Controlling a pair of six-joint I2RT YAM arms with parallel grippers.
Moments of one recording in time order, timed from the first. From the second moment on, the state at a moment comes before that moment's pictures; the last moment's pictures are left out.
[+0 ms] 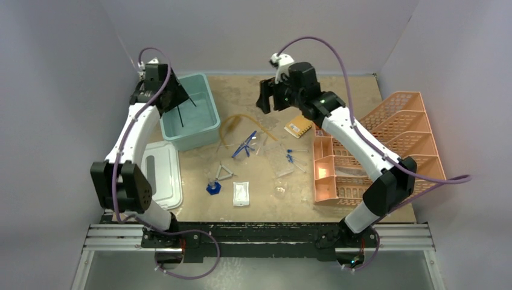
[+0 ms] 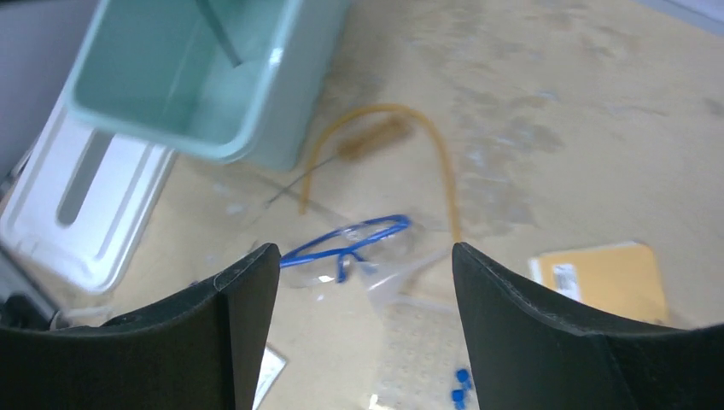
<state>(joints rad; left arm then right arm) -0.03 1.62 1.47 -0.59 -0.11 -0.57 0.54 1.60 1.61 -0.51 -0.12 0.17</state>
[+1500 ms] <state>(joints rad) -0.03 0.99 1.24 -0.57 -0.40 -0.55 1.08 1.87 1.31 0.05 -0.39 -0.16</state>
